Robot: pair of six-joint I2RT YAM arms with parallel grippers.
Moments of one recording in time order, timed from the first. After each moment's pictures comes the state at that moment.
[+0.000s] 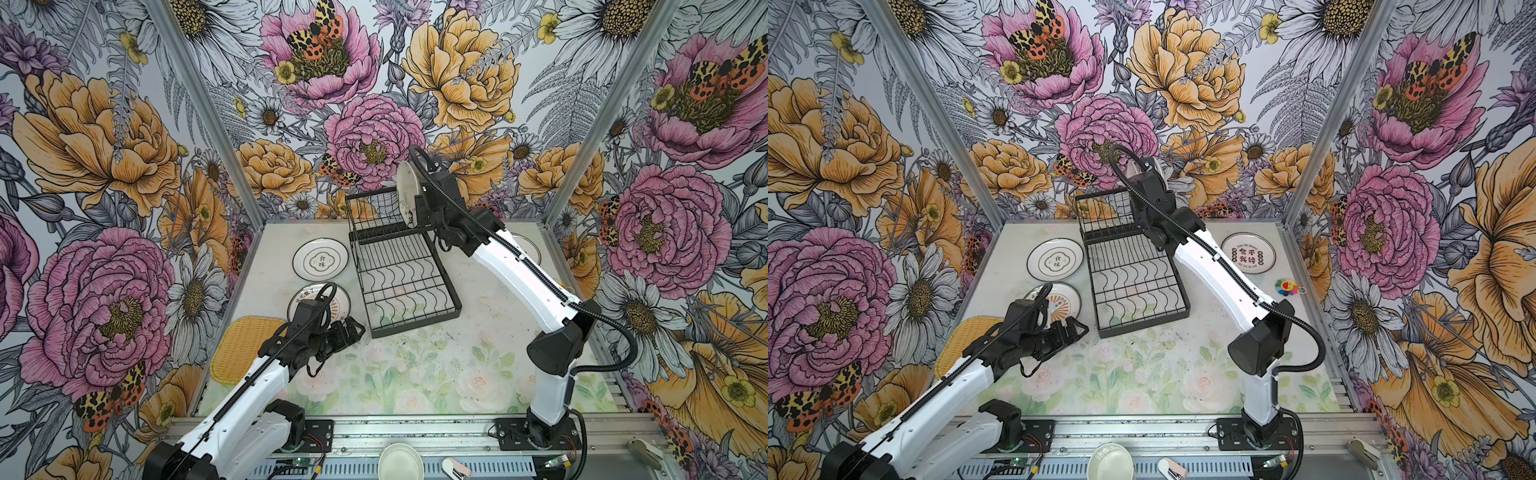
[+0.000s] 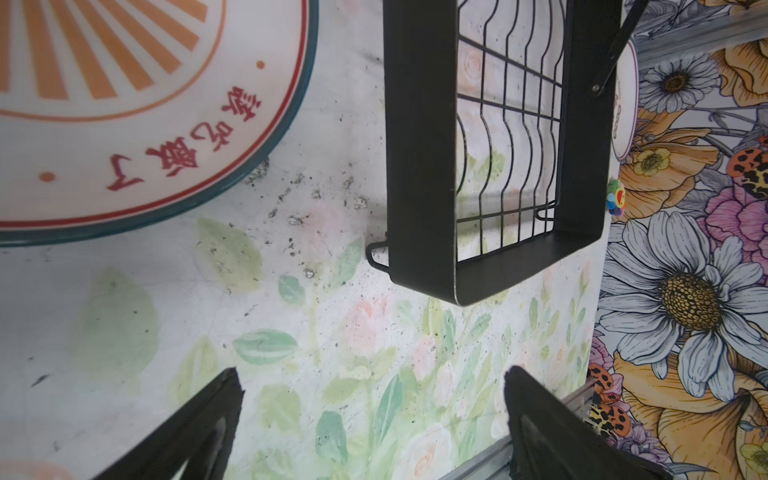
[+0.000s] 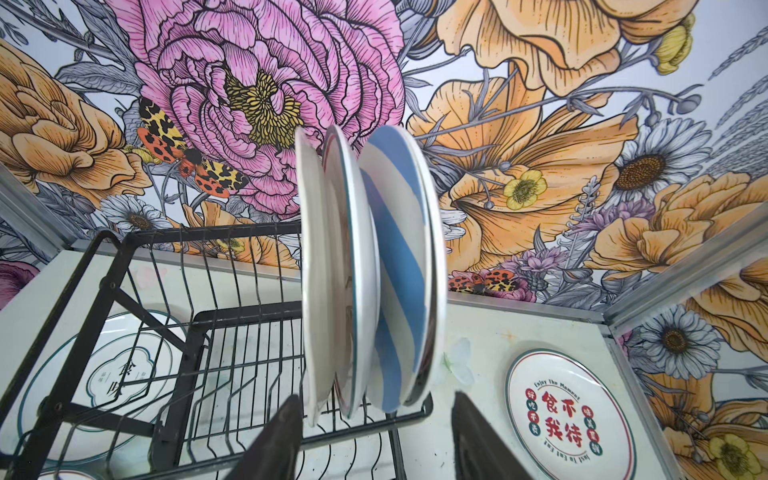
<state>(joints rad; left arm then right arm) -0.33 0.89 0.52 -0.53 0.29 -0.77 0.67 1.86 2.12 -0.76 0.55 0.18</state>
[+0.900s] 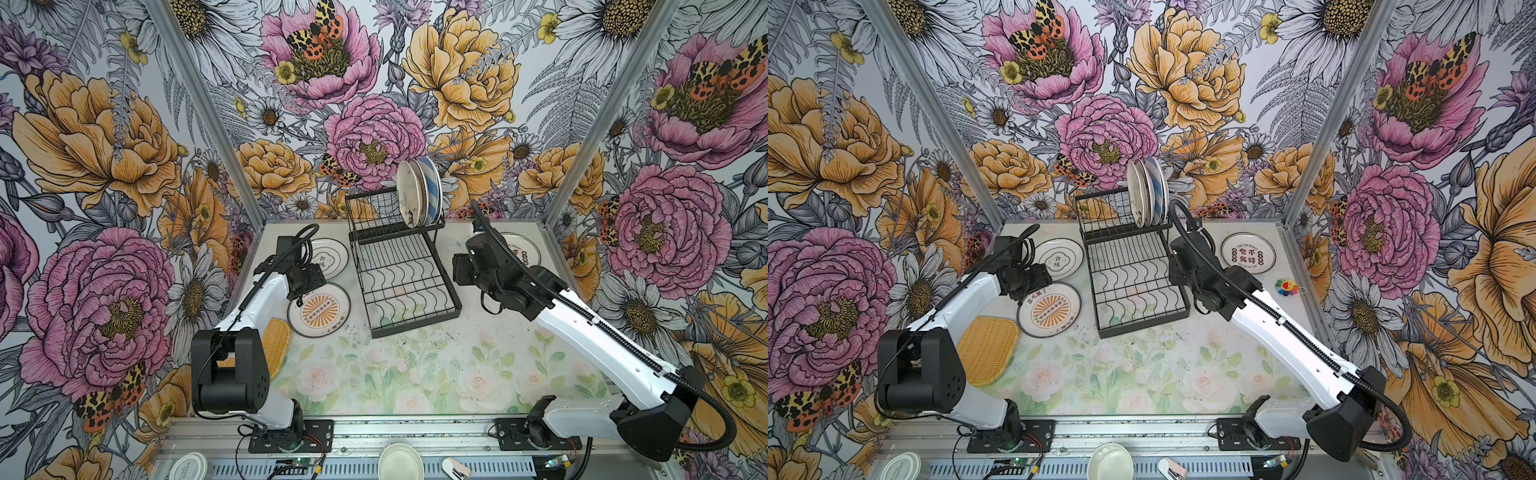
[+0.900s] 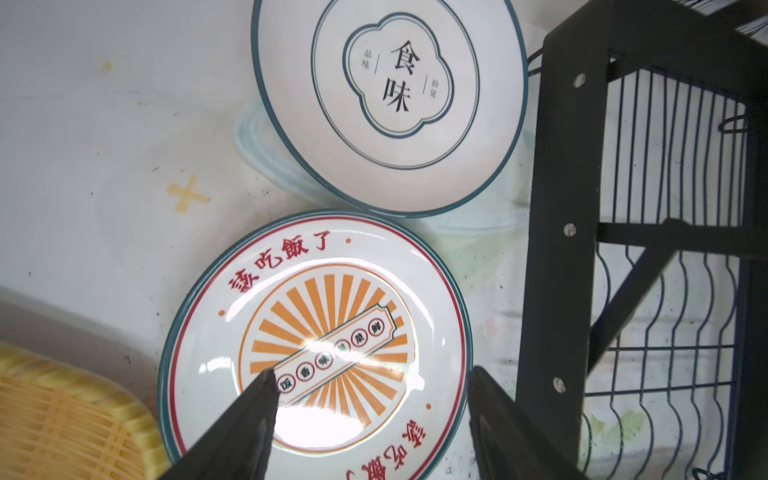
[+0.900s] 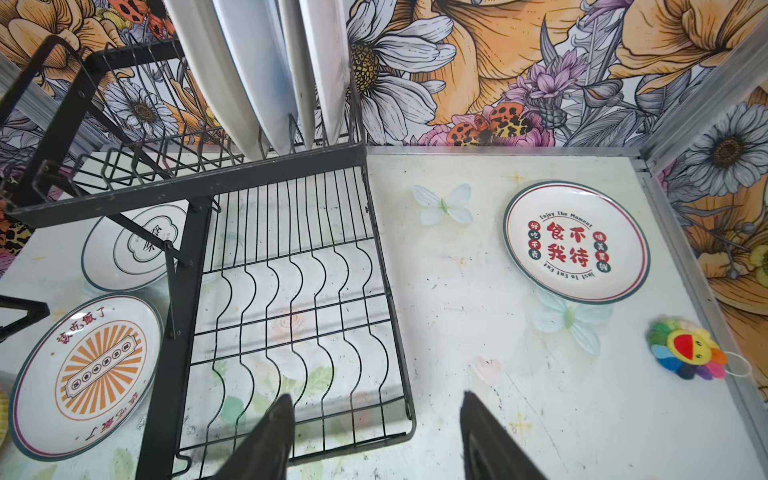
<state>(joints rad) 0.01 1.56 1.15 -0.64 0.05 -0.41 0.67 1.29 1.35 -0.77 0.41 0.43</state>
